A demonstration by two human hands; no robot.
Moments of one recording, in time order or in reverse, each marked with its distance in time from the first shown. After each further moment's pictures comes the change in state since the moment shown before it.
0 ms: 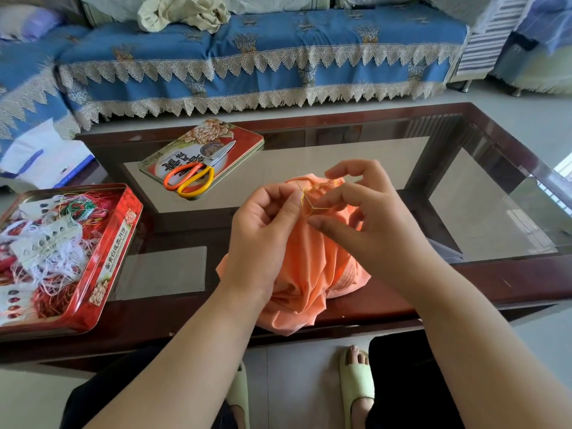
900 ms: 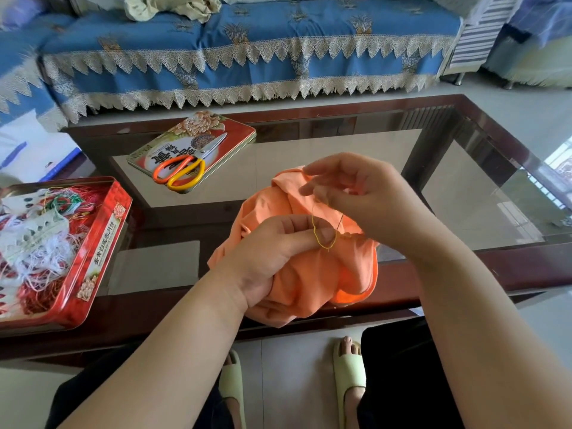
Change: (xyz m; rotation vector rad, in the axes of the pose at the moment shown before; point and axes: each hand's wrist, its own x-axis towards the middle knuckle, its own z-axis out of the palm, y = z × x) left_hand -0.001 -0.004 -0.001 -0.076 -0.506 -0.471; right_hand 0.020 0.002 -0.013 0.270 -0.132 0.224
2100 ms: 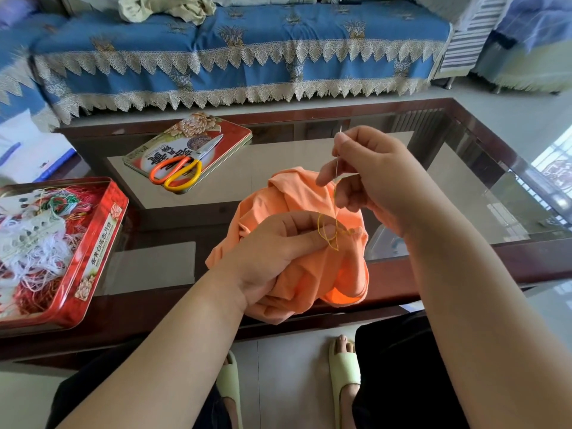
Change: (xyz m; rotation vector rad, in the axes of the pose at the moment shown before) left_hand -0.008 0.006 0.006 0.022 -0.076 0.072; right_hand 0.010 -0.027 -0.008 0.329 0.116 0.239
